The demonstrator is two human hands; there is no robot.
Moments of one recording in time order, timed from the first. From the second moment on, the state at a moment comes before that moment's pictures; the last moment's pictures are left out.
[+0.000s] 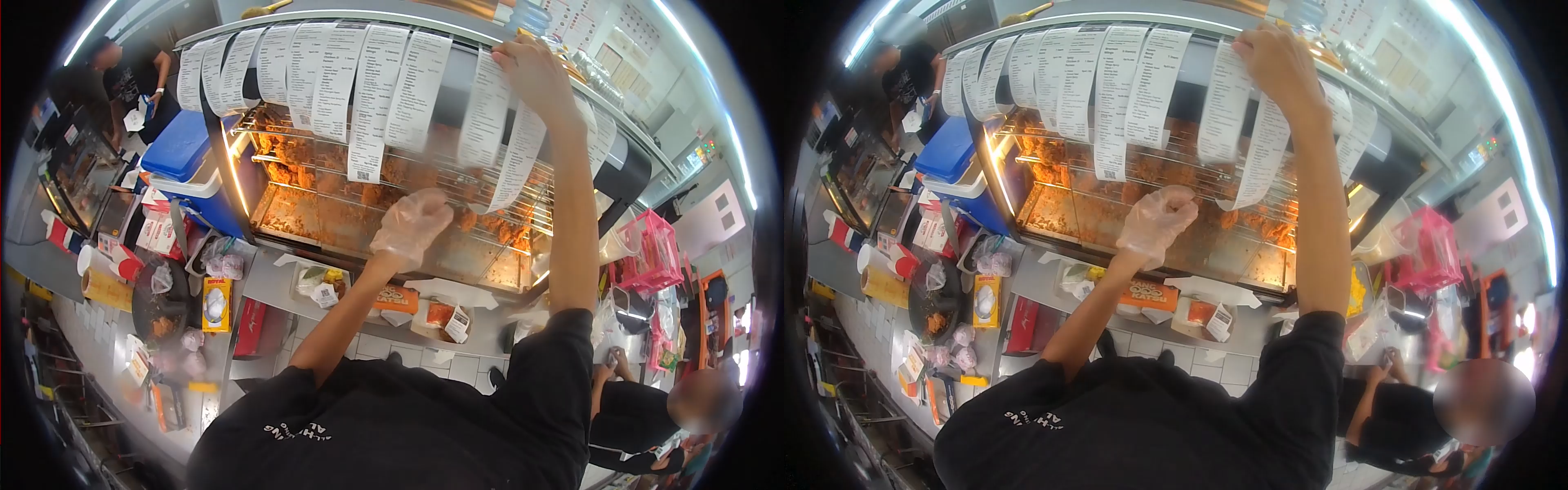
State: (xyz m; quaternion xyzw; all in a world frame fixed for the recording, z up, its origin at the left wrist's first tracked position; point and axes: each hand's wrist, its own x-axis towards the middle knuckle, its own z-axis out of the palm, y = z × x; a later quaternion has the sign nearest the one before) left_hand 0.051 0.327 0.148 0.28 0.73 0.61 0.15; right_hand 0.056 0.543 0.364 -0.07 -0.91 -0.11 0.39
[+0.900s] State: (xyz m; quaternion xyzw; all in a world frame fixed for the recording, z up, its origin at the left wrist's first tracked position) left_hand -0.047 0.247 0.119 0.22 0.48 0.84 0.12; right_hand -0.012 0.419 0.377 0.01 -0.93 -0.04 0.37
